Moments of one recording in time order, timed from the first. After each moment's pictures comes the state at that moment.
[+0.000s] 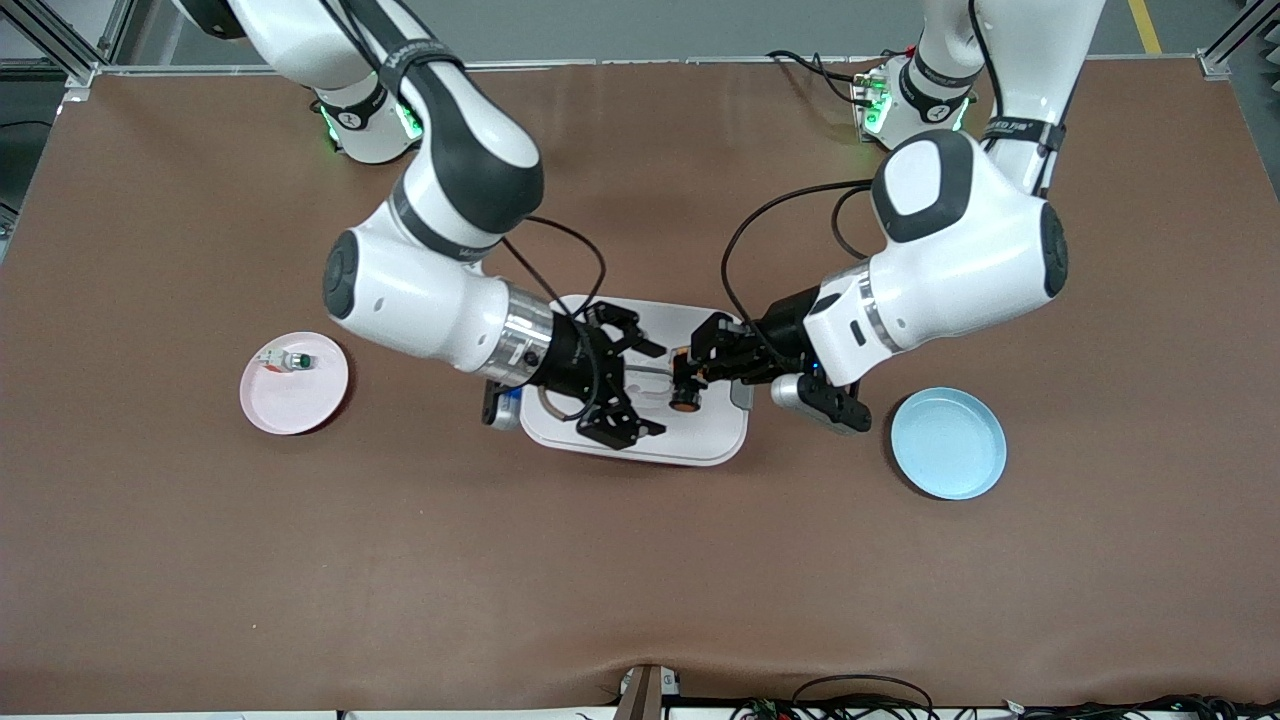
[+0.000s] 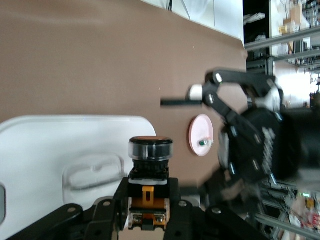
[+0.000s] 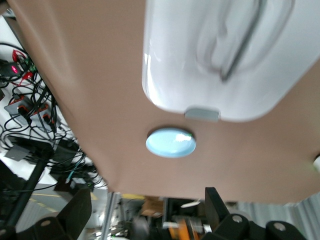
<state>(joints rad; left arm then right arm) -0.40 0.38 -0.05 -1.47 -0.86 2.09 0.00 0.53 0.63 -0.01 -1.17 0.77 2.13 1.67</state>
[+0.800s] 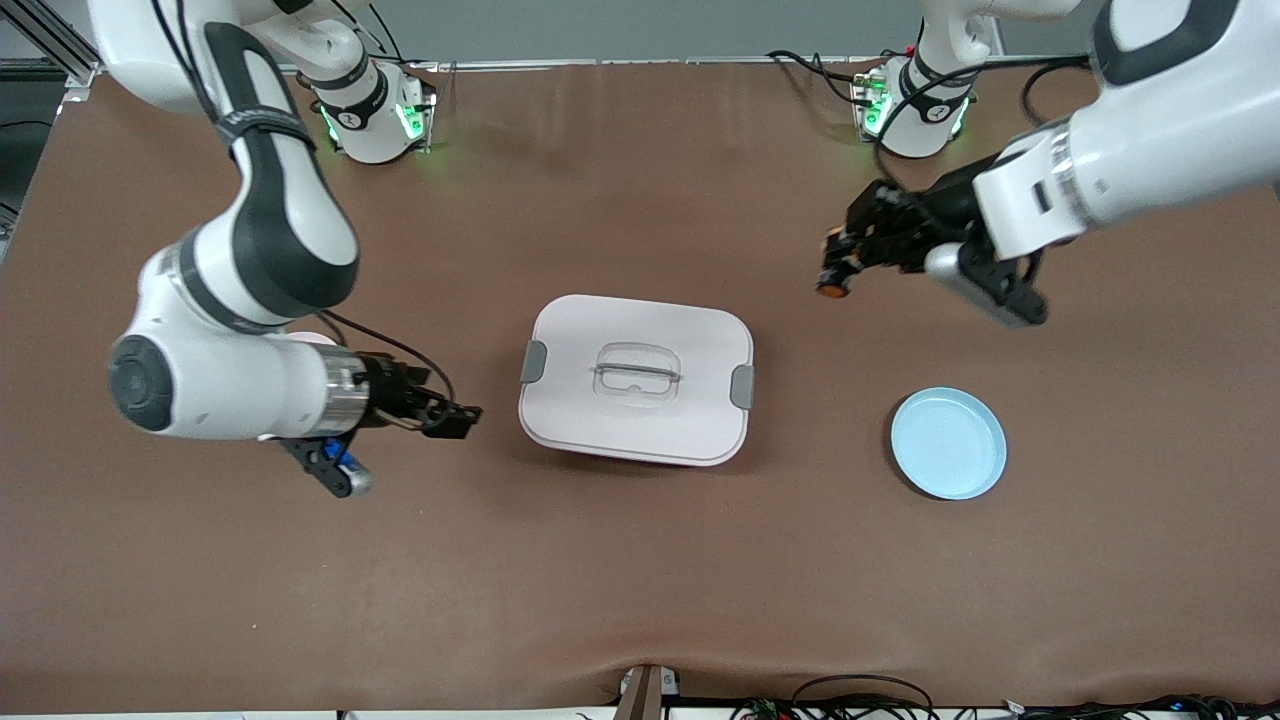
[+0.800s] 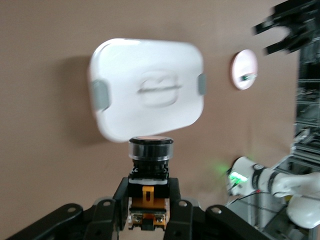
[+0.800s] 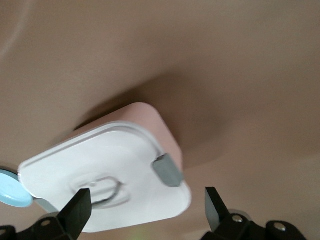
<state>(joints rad) -0.21 0.08 -0.04 -1.53 -0.57 1.59 -0.03 0.26 0.59 -0.02 -1.15 0.41 1.56 0.75</state>
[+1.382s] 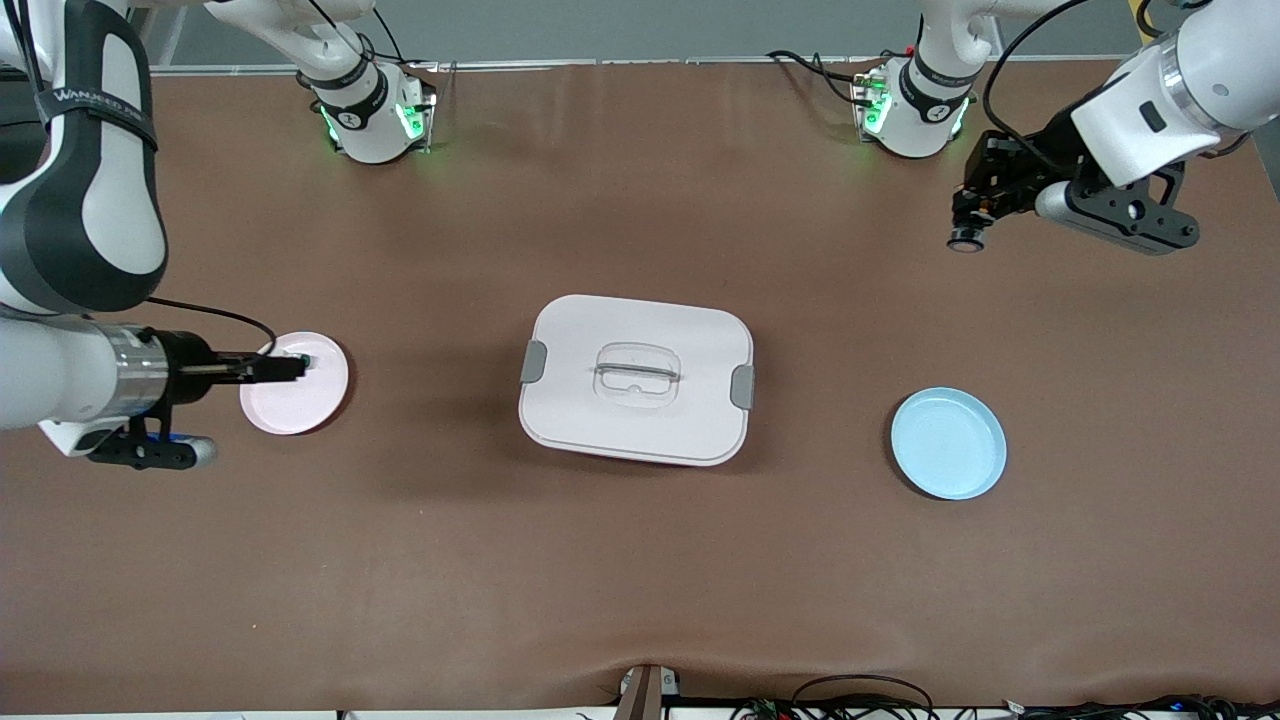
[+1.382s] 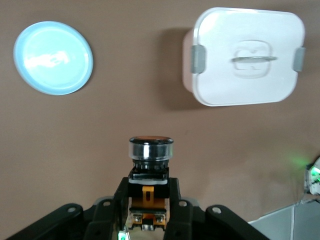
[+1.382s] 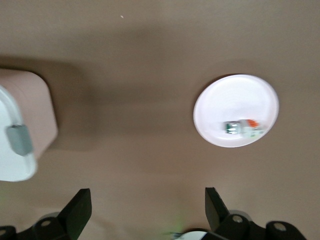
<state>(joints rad) -0.14 -0.02 -0.04 -1.55 -0.27 1.42 -0.07 0.06 0.50 -0.02 -1.15 0.13 1.31 0.05</state>
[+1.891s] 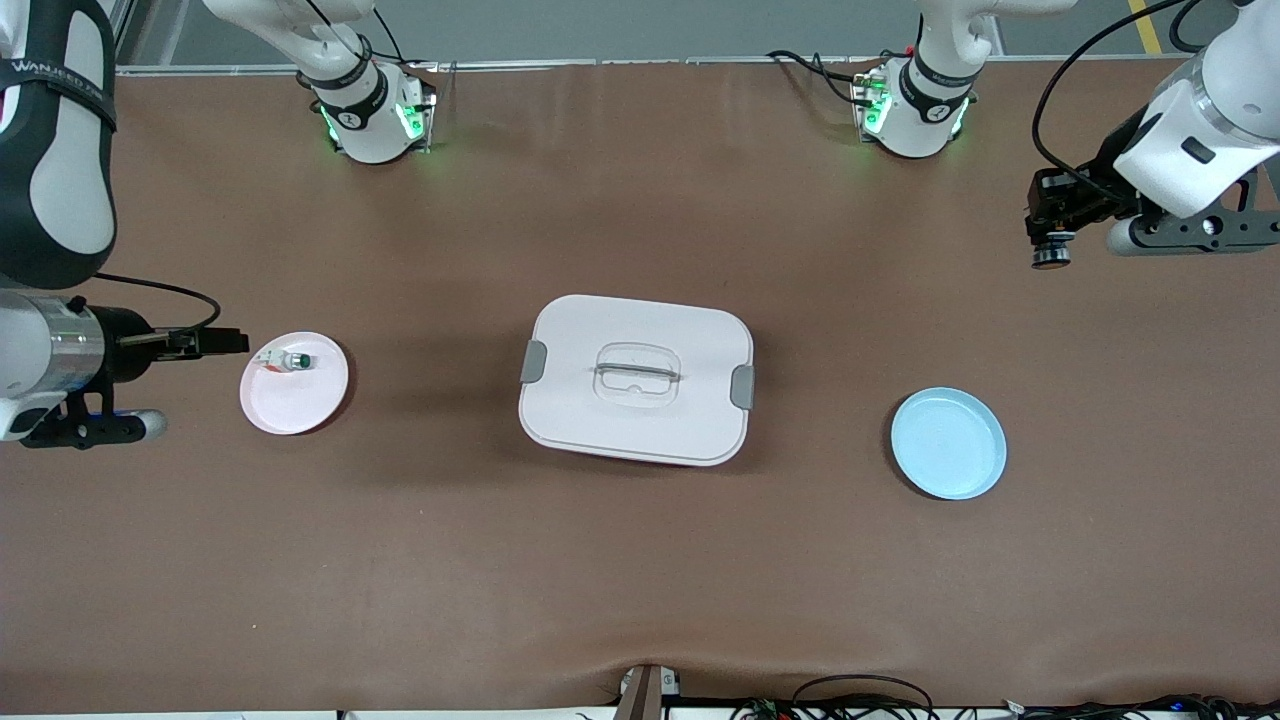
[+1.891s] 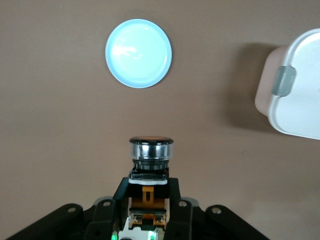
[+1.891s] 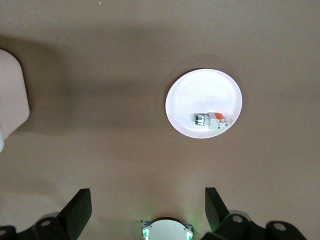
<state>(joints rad) -0.13 -0.02 -0.04 -1.55 -0.03 1.42 -0.21 0.02 0.46 -0.02 -1.15 0.06 1.25 -0.03</state>
